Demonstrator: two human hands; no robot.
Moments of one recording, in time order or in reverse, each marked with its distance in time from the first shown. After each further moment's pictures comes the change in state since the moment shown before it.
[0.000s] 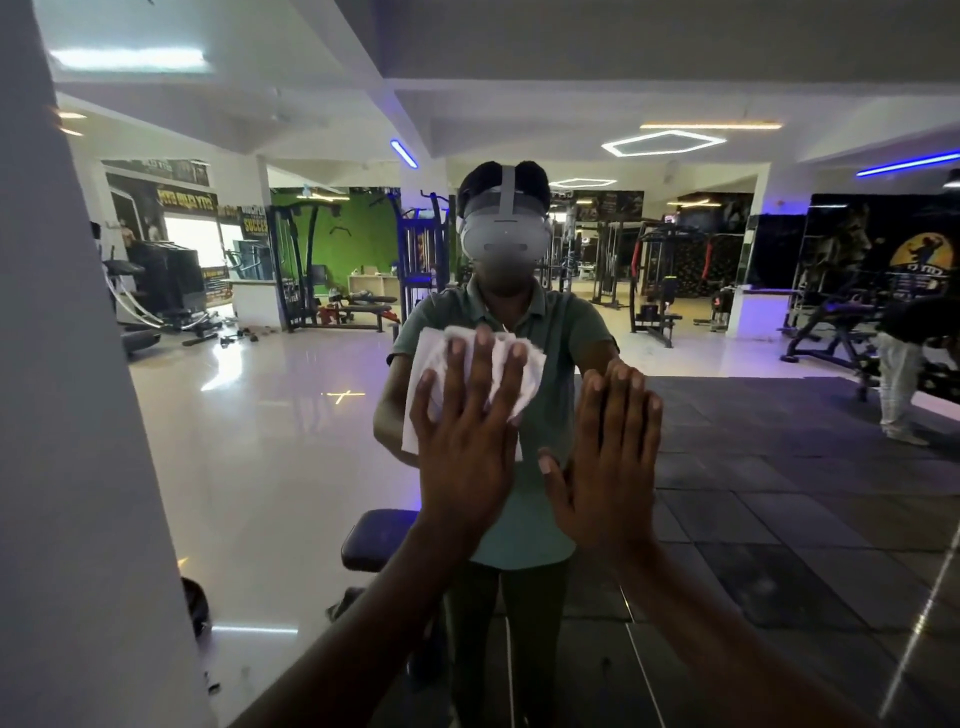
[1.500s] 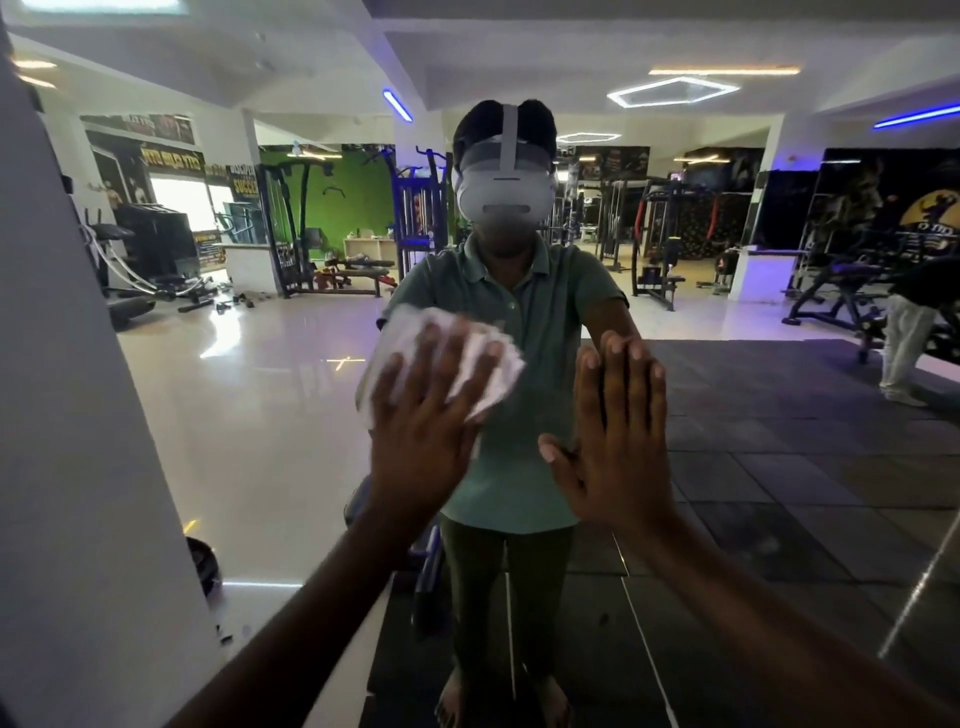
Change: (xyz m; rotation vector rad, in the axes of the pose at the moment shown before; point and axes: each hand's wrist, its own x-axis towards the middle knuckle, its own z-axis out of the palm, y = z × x) left_hand -0.034 -0.046 0.012 0.045 -0.021 0.141; right_hand -0.015 0.015 -0.003 0.015 -0.052 -0.149
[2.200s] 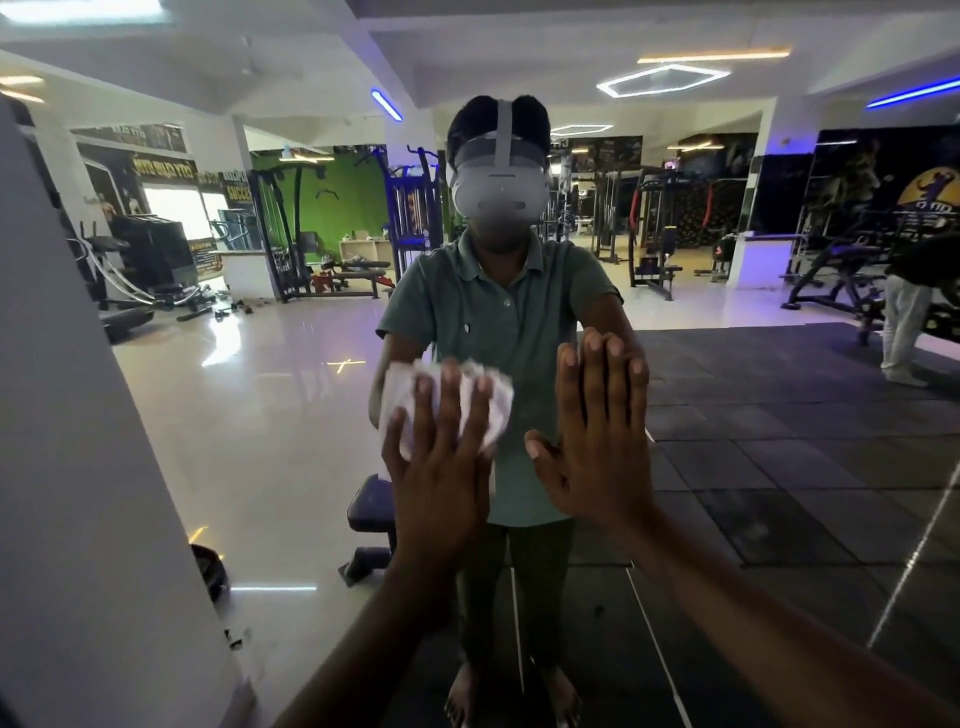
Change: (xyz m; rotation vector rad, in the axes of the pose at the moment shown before) left_hand -0.032 0.050 0.001 -0.038 -0.089 -0.174; right_hand -0.004 -0.002 0.005 0.009 0.006 0.007
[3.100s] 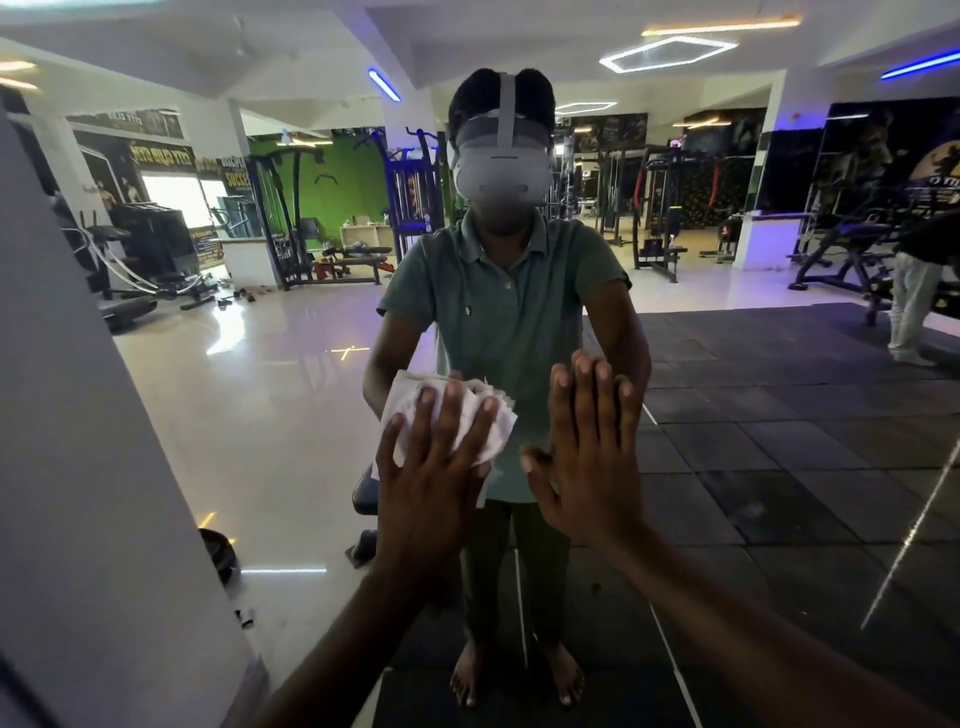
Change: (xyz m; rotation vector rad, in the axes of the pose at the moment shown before) left_hand -0.030 -0.014 0.000 0.075 -0.129 0.129; right_hand -0.040 -0.012 0.005 0.083 -0.088 0.066
